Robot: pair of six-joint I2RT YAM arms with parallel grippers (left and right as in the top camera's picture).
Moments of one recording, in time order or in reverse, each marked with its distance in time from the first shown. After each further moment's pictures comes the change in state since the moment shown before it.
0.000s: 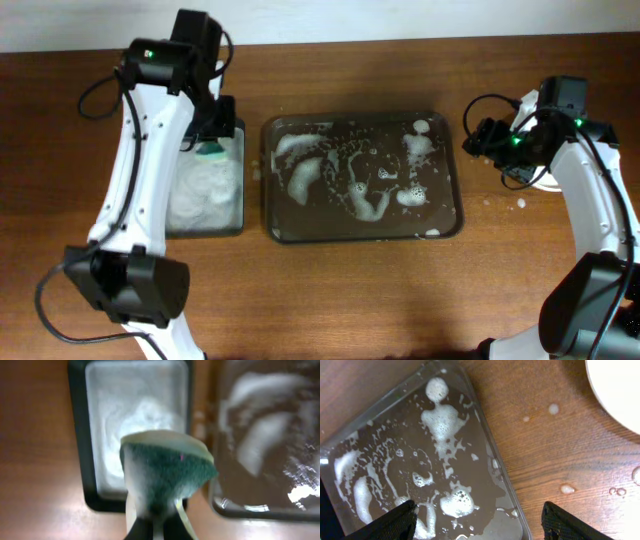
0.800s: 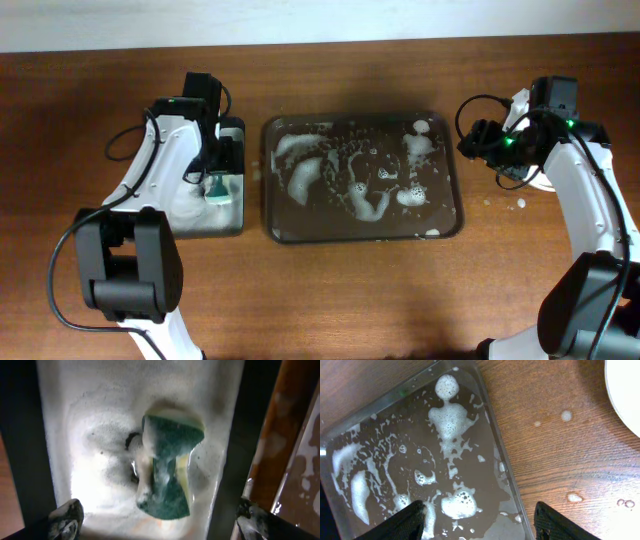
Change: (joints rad) left arm 0.056 0.013 -0.486 0.426 -0.004 -0.018; right arm 0.027 0.000 -0.006 0.026 0.000 -0.042
